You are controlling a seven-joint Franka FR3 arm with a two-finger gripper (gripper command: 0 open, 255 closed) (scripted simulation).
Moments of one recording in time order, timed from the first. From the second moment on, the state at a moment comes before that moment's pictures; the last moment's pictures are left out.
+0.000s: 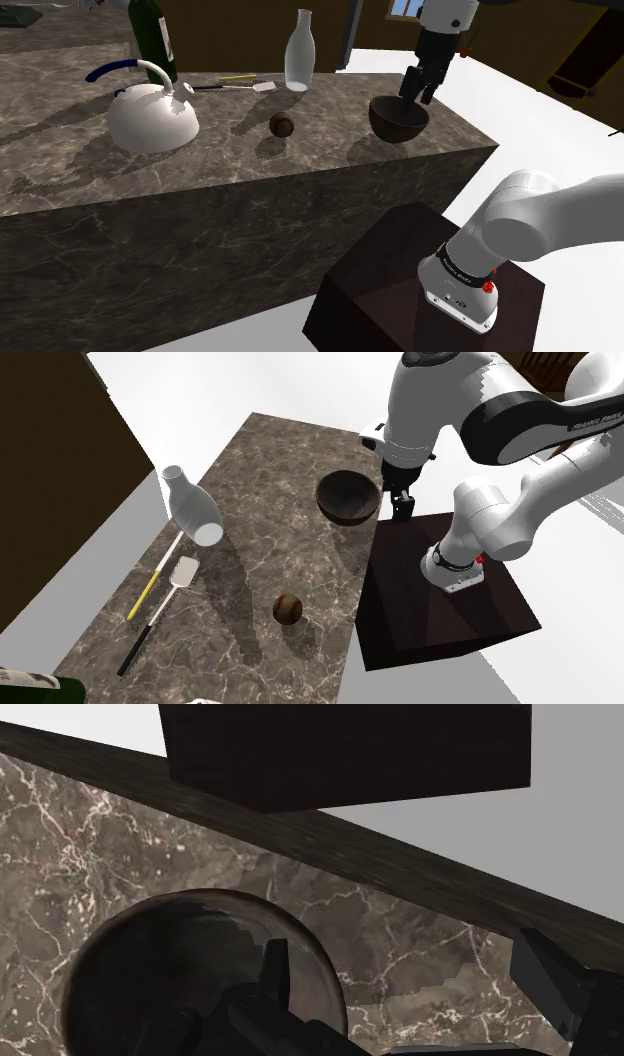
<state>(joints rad) 0.01 -0.74 0.00 -2.33 -0.03 1.49 0.06</state>
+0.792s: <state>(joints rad) 0.04 -0.39 0.11 -2.16 0.02 1.65 0.22</state>
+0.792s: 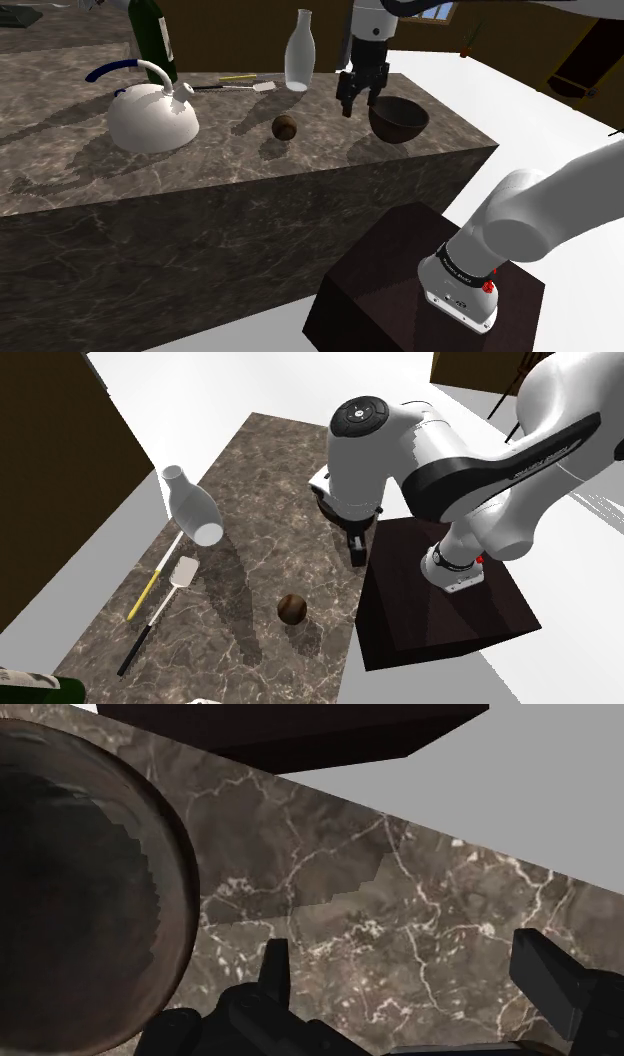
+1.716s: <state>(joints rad) 0.09 0.15 0.21 -1.69 -0.04 1.69 0.43</state>
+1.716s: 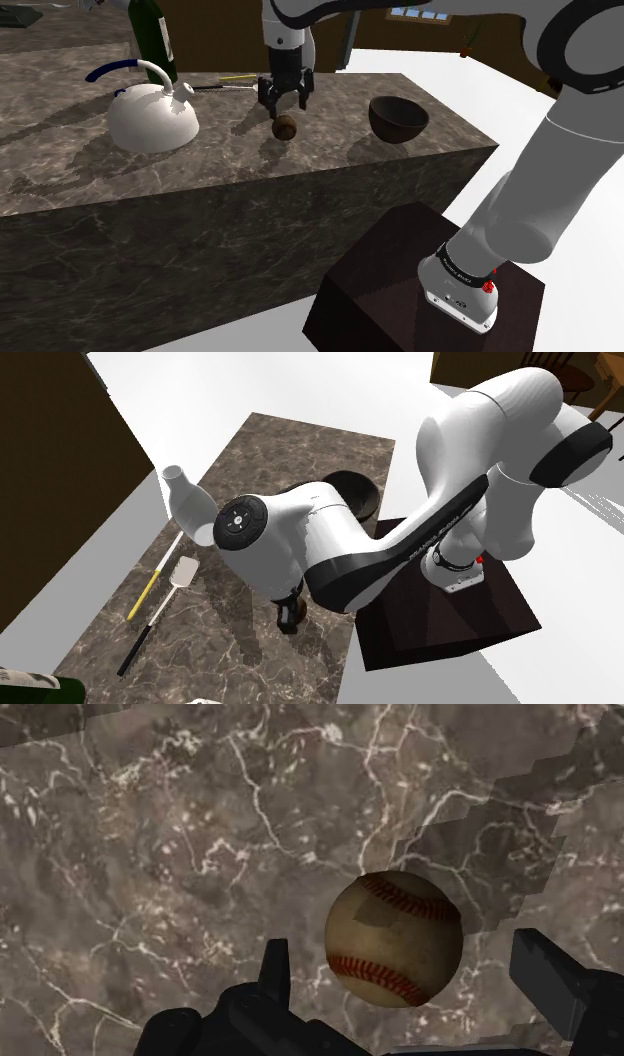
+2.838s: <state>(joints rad) 0.10 0.18 0.21 -1.77 -0.04 1.79 0.45</state>
